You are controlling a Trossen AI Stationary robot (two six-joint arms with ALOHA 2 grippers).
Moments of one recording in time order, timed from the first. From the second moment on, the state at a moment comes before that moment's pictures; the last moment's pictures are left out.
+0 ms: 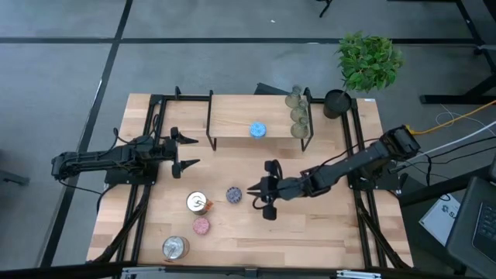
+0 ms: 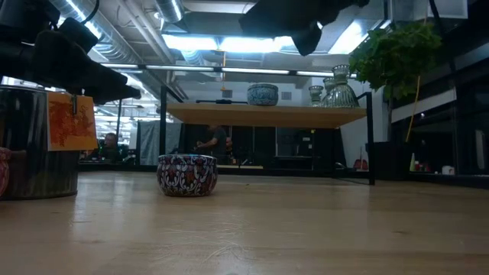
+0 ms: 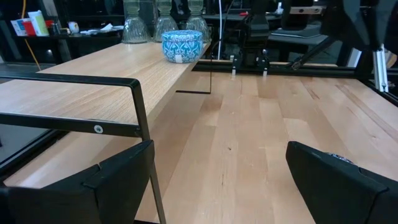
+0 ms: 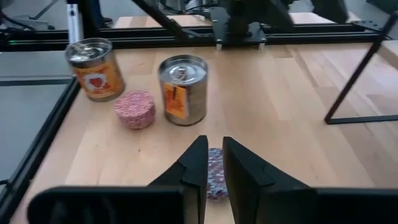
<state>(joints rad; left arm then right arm) 0.17 0.12 0.03 -0.03 -0.03 -0.01 0.39 1.65 1.04 0.11 0.36 0.22</state>
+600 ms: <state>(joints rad) 0.17 0.12 0.03 -0.03 -0.03 -0.01 0.32 1.65 1.04 0.03 0.24 0.23</state>
